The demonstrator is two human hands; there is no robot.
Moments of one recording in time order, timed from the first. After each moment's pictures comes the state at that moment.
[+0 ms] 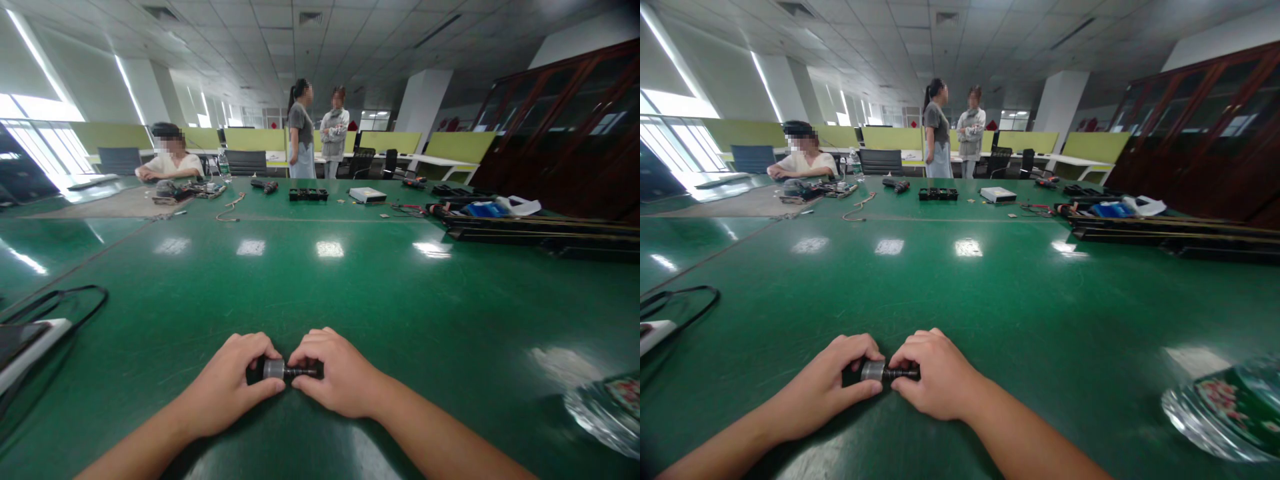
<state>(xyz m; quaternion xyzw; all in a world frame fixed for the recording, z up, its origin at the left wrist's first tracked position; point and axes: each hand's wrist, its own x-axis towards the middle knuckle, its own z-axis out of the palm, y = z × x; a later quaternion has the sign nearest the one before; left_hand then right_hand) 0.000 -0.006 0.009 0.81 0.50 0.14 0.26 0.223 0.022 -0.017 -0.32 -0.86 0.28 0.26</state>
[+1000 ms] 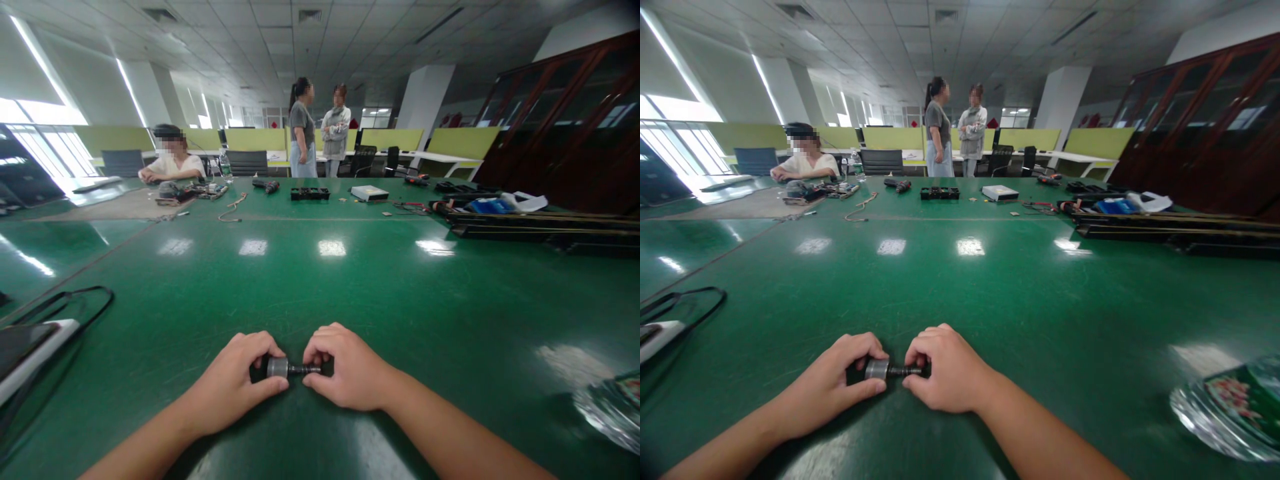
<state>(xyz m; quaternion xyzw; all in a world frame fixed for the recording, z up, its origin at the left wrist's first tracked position) -0.002 -0.005 0.009 0.81 0.50 0.15 0.27 0.230 0.025 -0.015 -0.34 -0.86 0.28 0.26</state>
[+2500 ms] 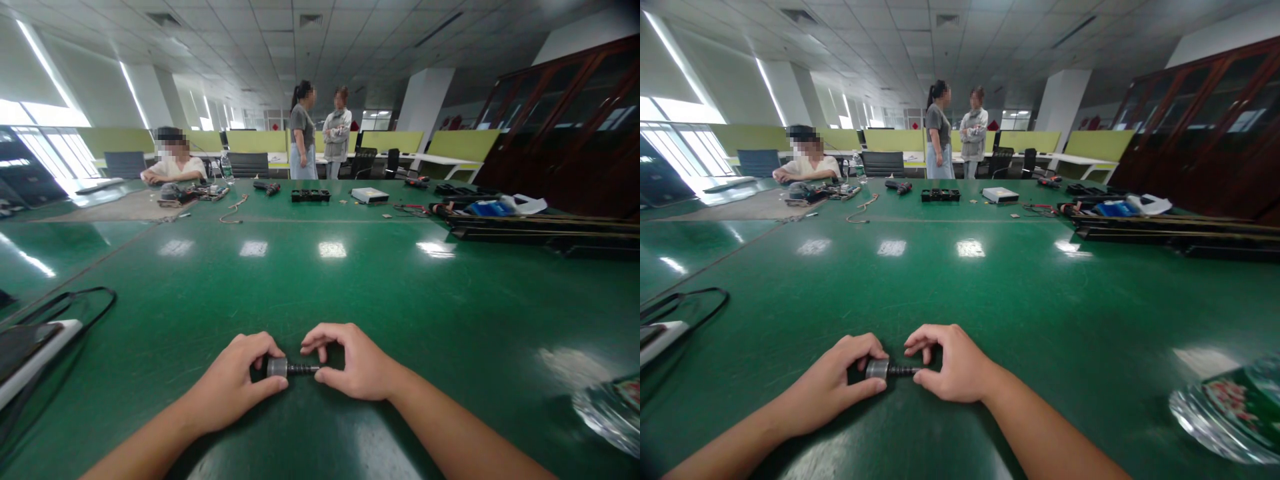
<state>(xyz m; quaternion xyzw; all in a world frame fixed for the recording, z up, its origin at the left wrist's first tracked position) -0.003 -0.005 0.008 0.81 0.50 0.15 0.27 0.240 0.030 -0.004 -0.31 -0.79 0.43 0.30</state>
